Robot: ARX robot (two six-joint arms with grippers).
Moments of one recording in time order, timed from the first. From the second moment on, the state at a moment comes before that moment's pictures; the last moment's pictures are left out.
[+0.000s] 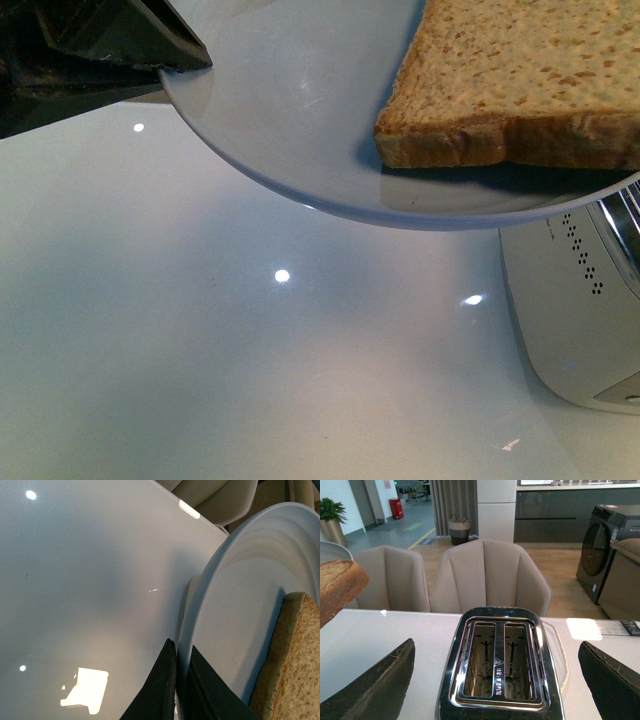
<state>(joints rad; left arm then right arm) -0.51 1.27 0.77 -0.14 0.08 -0.81 0.00 0.01 0.03 0.00 0.00 0.00</state>
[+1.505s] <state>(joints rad) -0.51 1.27 0.77 -0.14 0.08 -0.81 0.41 0.58 0.43 -0.21 0.14 0.89</state>
